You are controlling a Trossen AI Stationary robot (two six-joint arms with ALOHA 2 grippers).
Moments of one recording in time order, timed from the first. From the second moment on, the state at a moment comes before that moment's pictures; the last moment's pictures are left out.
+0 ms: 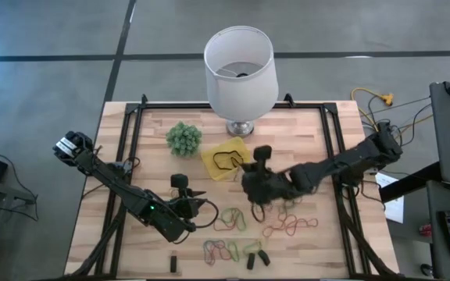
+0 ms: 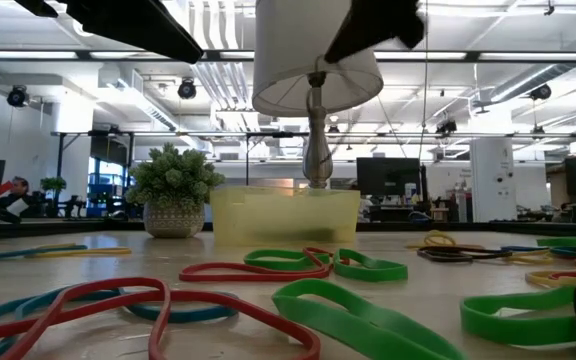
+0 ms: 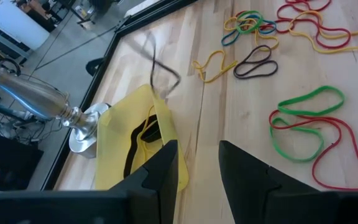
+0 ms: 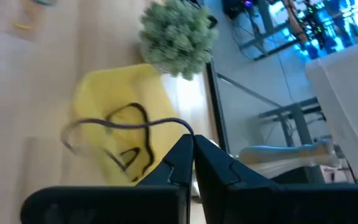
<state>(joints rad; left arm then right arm) -0.63 1.47 1.01 -0.40 -0.92 -0.23 0.31 1.62 1.29 -0.54 0.85 -0.16</state>
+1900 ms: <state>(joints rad) -0.67 1.47 0.88 -0.57 -0.49 -0.75 0.18 1.54 0.94 -0.14 0.16 -0.14</state>
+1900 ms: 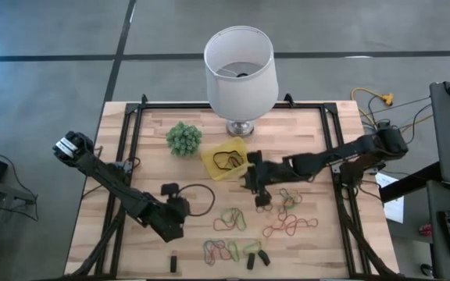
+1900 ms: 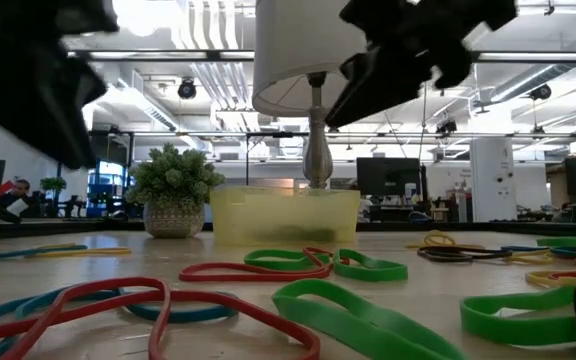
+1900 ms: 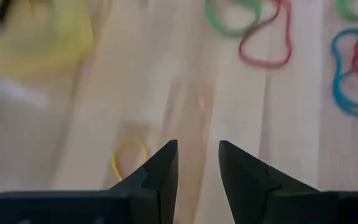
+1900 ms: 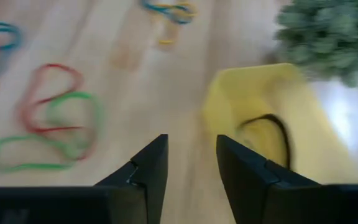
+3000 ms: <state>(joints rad) -0.76 1.47 0.70 -0.63 -0.40 -1.08 0.45 1.54 0.93 -0.15 0.34 0.10</state>
